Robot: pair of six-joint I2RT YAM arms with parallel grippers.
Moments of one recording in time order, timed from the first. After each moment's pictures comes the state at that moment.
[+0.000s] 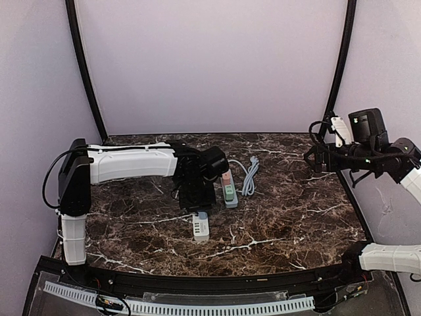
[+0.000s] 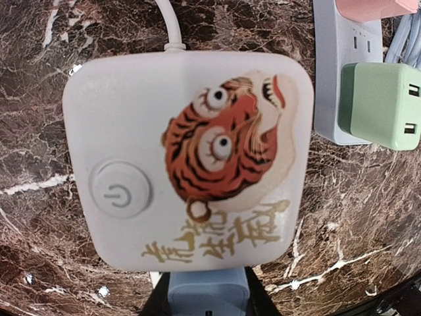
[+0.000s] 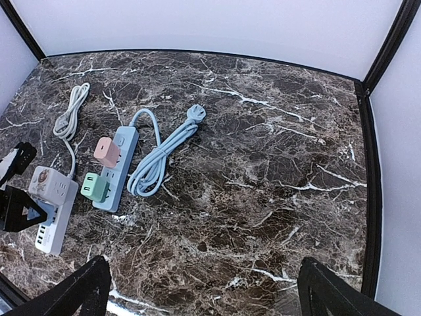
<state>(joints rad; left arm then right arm) -1.00 2.03 1.69 -1.05 -0.05 -1.13 0.50 0.89 1.11 -0.87 0.13 0.21</state>
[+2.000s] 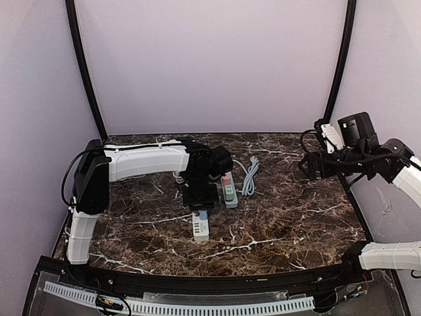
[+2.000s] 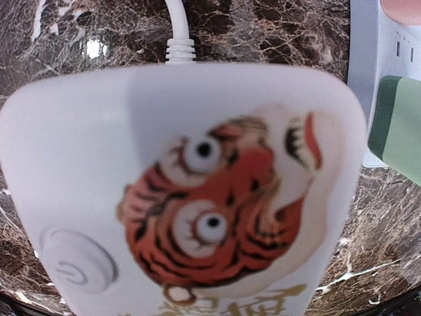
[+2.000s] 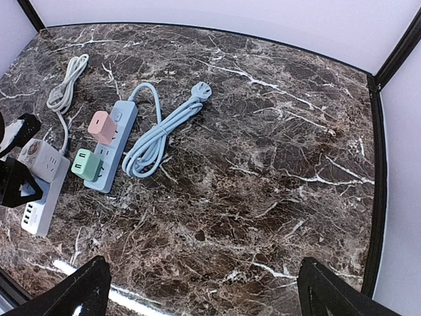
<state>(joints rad) -0.96 2.17 1.86 -1.19 0.02 -1.12 0.53 0.93 1.06 -0.86 0.13 0.17</state>
